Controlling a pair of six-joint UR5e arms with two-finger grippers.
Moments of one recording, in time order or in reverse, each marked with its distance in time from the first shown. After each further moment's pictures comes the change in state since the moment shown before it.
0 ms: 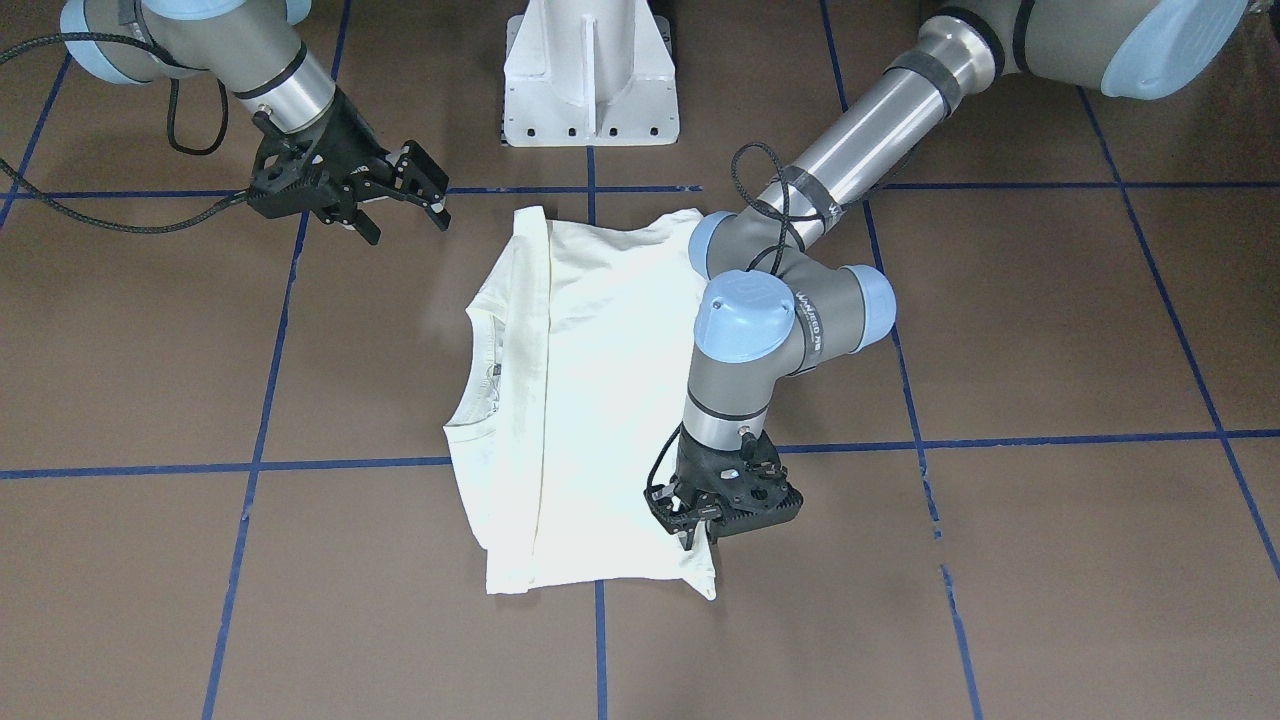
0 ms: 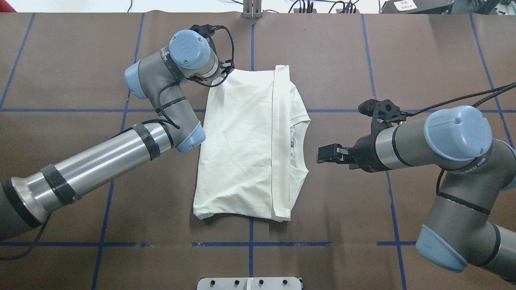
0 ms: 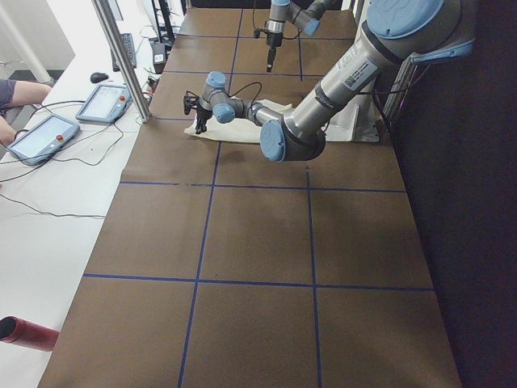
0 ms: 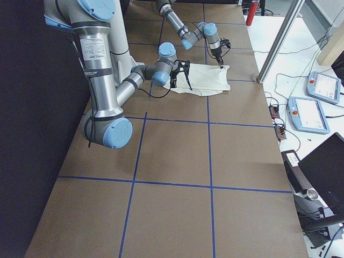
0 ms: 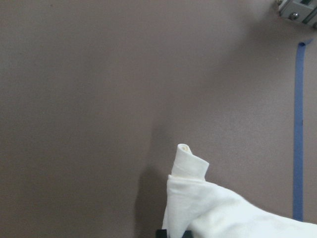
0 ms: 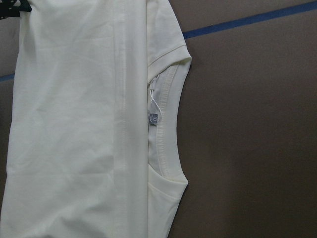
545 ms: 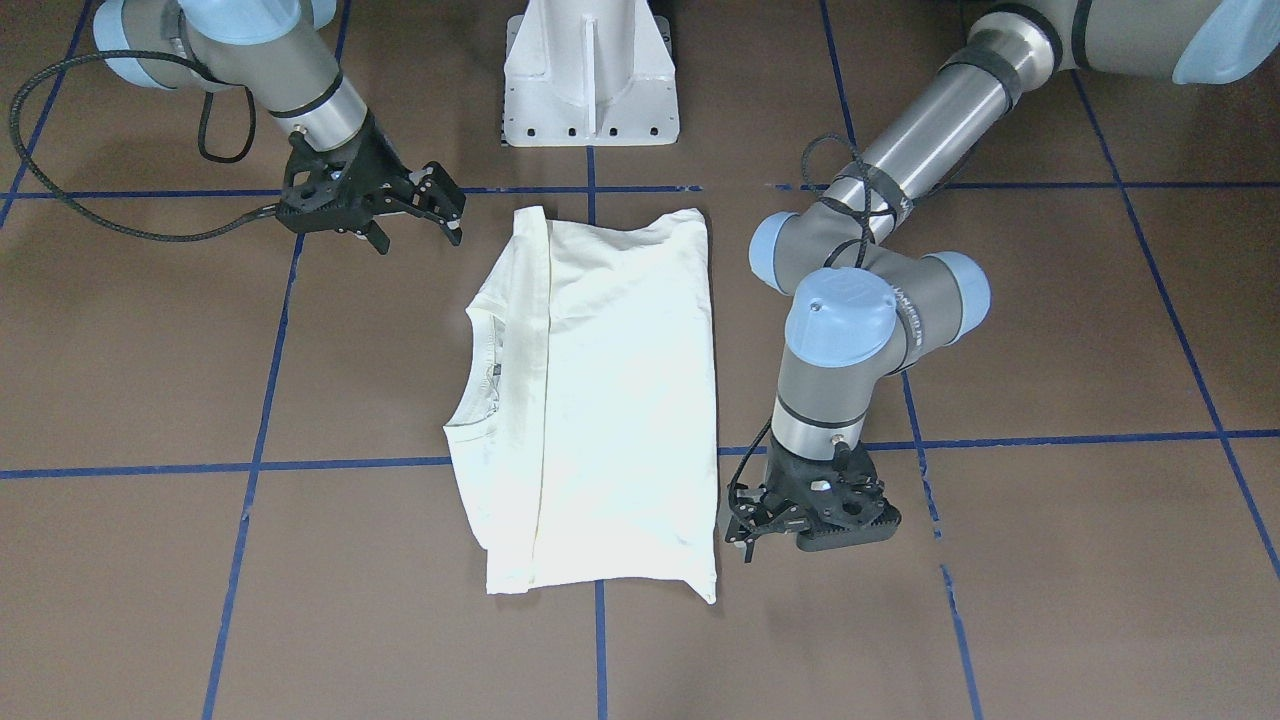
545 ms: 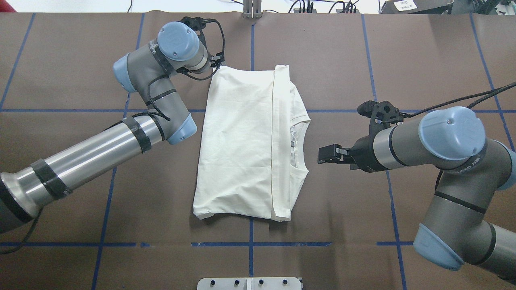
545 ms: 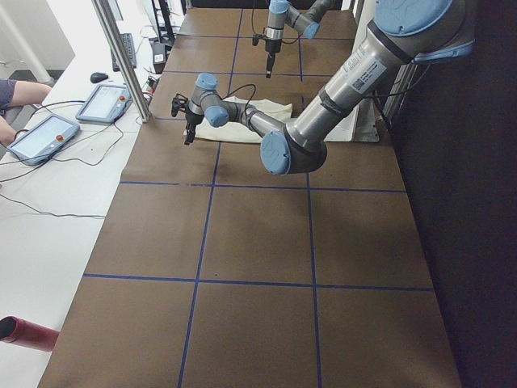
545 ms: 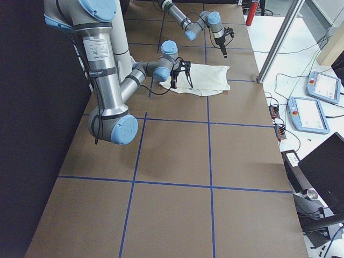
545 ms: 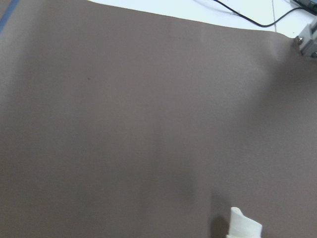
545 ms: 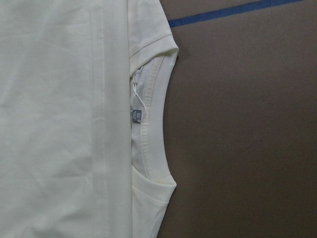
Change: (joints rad) left arm -0.092 0.143 -0.240 0.164 -0.042 0.200; right arm -0.045 0.116 -0.025 -0.234 -0.040 -0.054
